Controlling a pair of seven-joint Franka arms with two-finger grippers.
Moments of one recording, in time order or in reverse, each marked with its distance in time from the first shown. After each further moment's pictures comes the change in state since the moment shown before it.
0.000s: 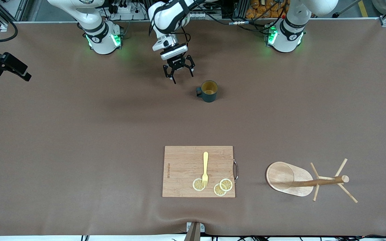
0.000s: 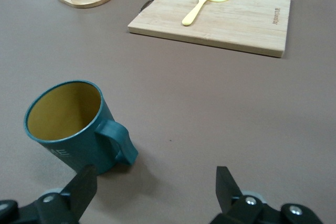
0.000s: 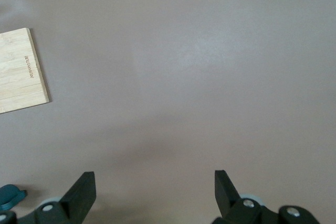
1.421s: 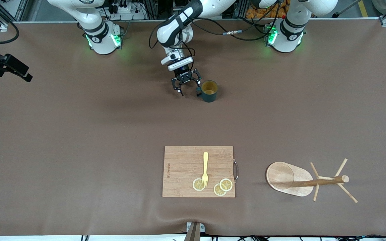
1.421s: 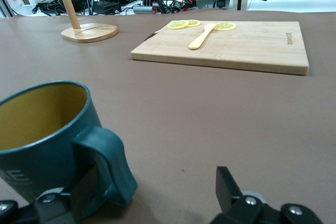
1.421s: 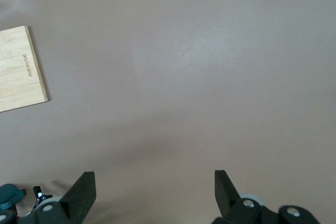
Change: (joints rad) left arm -0.037 0.159 0.061 0.001 0.218 -0.080 -0.137; right arm 0.000 0.005 0.001 -0.001 -0.001 -0.001 0.000
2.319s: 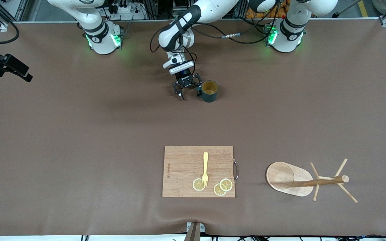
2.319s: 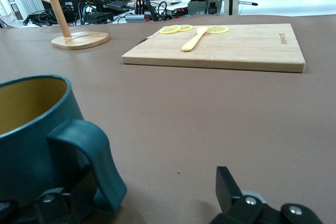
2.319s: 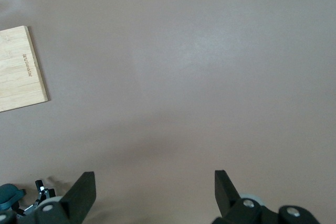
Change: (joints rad) left arm 0.000 0.040 0.011 0.005 0.069 0.000 -0.017; right arm 0.000 0.000 0.000 -0.001 0.000 0.000 0.000
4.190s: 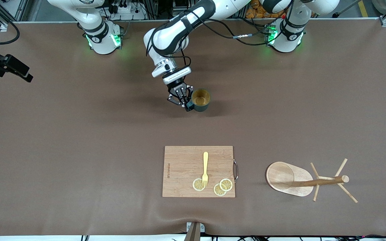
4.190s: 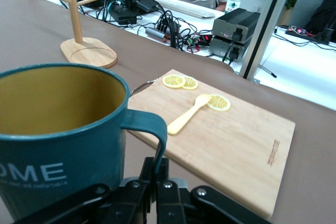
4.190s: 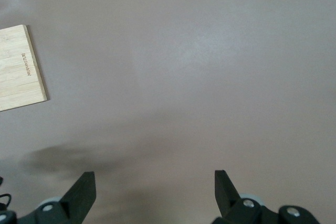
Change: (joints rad) left arm 0.169 -0.103 -0.006 0.264 -0.117 -0.003 0.121; right arm 0.000 0.000 0.000 -0.004 0.000 0.000 0.000
